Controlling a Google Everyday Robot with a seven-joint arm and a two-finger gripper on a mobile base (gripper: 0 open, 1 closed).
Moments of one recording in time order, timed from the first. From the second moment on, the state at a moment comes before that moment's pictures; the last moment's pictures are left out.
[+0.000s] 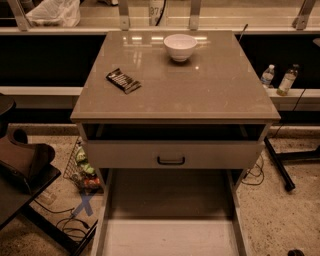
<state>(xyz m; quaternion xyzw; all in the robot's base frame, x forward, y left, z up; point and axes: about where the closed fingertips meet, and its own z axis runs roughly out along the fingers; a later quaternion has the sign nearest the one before) 0.198 -0.224 0.515 -0.56 0.77 0.10 0.29</state>
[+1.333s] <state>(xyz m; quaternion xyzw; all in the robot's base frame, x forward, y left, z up) 0.222 -0.162 0.372 -0.51 0.76 0.21 0.35</state>
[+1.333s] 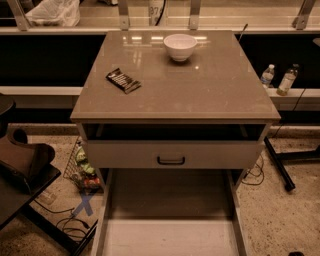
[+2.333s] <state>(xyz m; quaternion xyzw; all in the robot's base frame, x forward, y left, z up) 0.306 -0.128 0.408 -0.54 0.71 0.20 0.40</state>
